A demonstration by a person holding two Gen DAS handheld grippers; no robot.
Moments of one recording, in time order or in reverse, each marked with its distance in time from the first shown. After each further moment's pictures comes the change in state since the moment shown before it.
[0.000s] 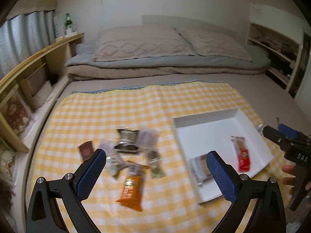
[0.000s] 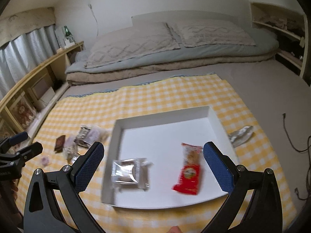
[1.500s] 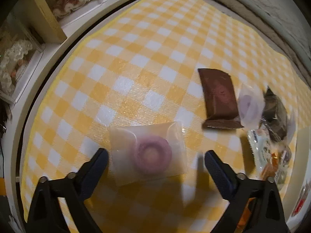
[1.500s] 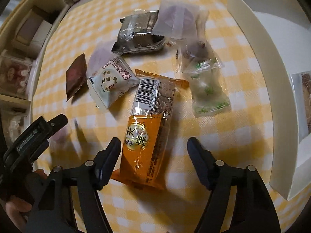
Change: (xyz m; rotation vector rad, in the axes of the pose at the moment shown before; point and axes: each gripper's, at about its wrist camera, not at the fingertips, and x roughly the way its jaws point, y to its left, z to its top) left arm 0.222 0.231 -0.051 -0.547 0.507 0.341; right arm 0.212 0.215 -0.106 0.127 0.692 0.119
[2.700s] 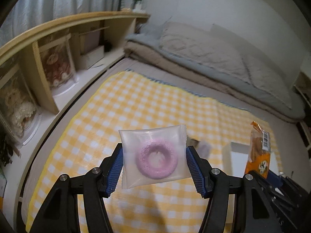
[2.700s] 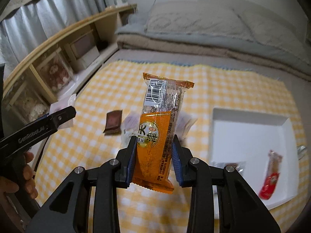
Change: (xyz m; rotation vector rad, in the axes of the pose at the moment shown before) left arm -0.201 0.001 -0.092 0.143 -0.453 -0.308; right arm -0.175 0.014 -0.013 -0.387 -0.470 -0.023
